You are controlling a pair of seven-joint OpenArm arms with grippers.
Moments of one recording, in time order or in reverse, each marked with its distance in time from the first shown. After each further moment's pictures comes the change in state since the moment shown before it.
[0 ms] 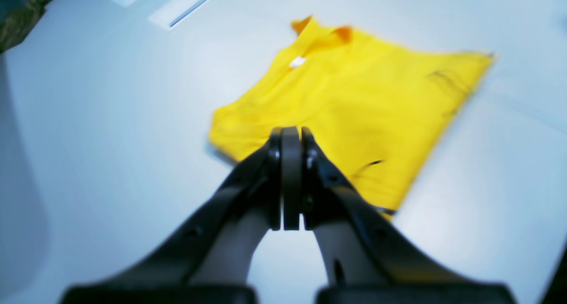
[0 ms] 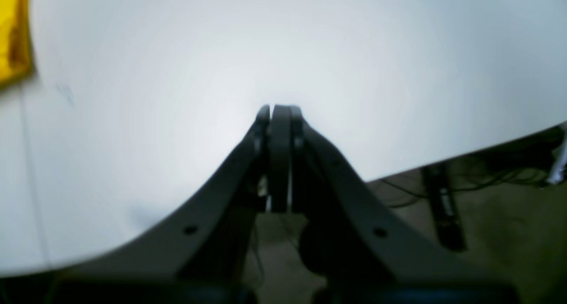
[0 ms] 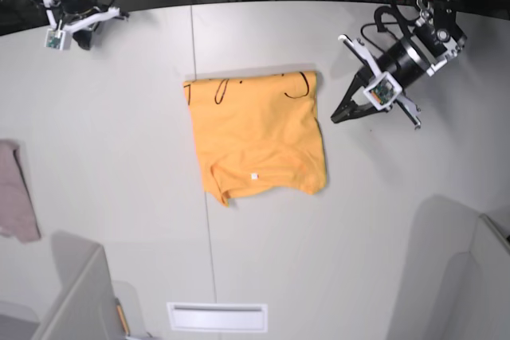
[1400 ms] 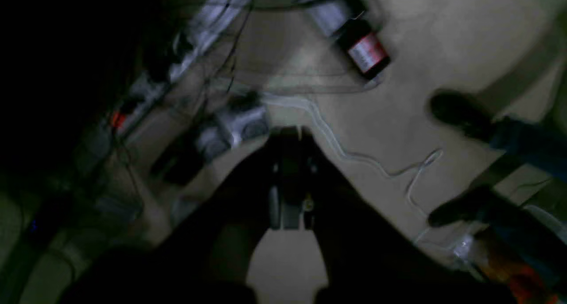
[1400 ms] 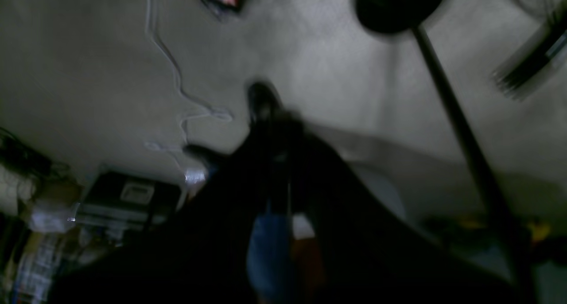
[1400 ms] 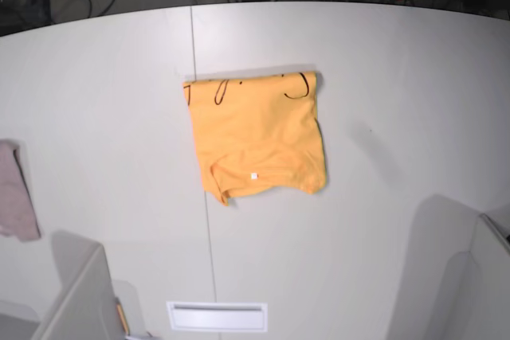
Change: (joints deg) left arm -2.7 6.3 25.4 -74.7 18.8 22.5 -5.7; right arm 14.6 -8.7 -23.9 -59.9 -23.8 8.9 -11.9
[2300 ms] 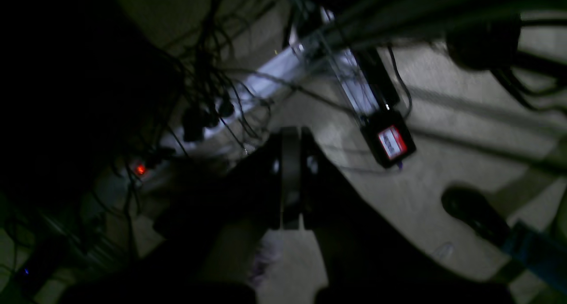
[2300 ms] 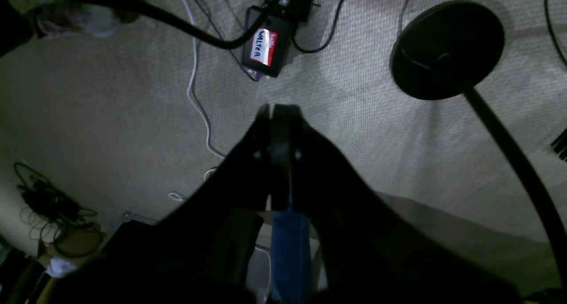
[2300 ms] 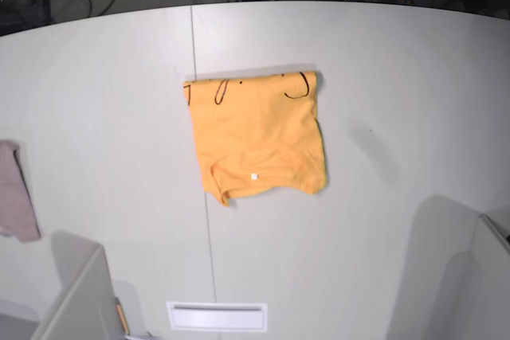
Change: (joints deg) left arm -17.8 4.1 0.0 -29.1 0.2 1.9 -23.7; right arm 18.1 -0.7 -0.2 -52.6 0.0 -0.1 48.8
